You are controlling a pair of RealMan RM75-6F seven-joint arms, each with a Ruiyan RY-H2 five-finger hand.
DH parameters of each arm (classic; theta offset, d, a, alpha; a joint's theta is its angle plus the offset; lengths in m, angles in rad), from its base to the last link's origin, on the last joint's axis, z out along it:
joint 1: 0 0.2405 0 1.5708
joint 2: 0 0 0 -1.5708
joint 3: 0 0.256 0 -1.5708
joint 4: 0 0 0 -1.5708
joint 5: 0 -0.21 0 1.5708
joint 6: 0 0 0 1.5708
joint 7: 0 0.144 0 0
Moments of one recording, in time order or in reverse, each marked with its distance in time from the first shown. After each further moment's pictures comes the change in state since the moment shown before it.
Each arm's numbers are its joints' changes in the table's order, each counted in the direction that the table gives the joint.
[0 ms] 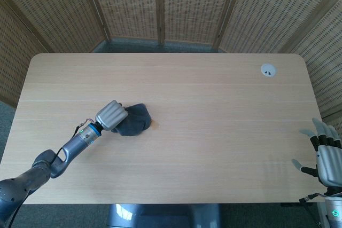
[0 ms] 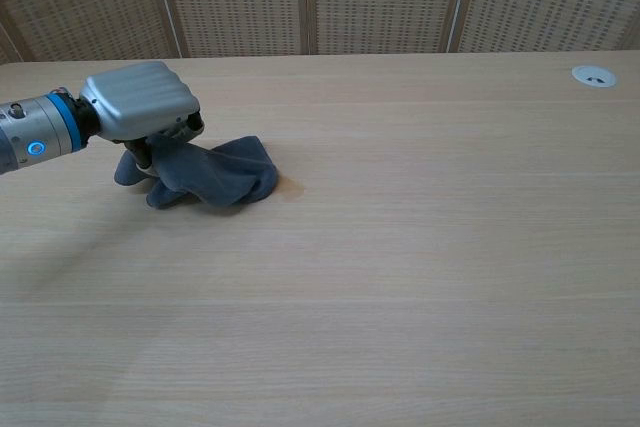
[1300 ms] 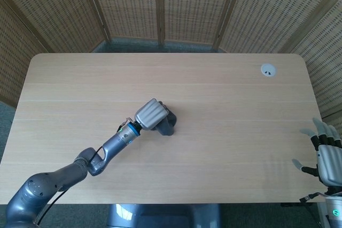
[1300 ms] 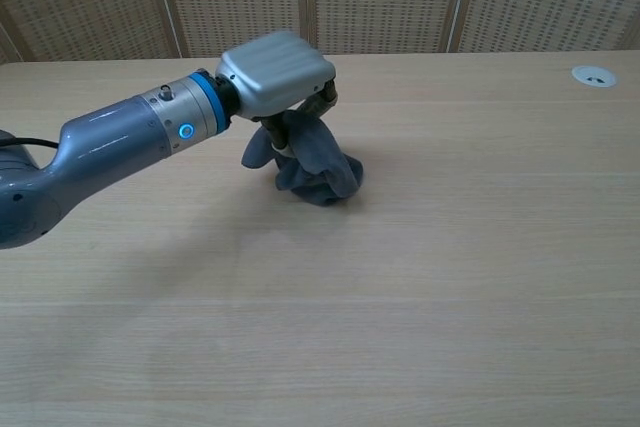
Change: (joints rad) left arm -0.182 0.177 -0.175 -0.064 0.081 -0.023 0.100; right arm 0.004 -0.002 0.001 0.004 -0.005 -0.007 0.006
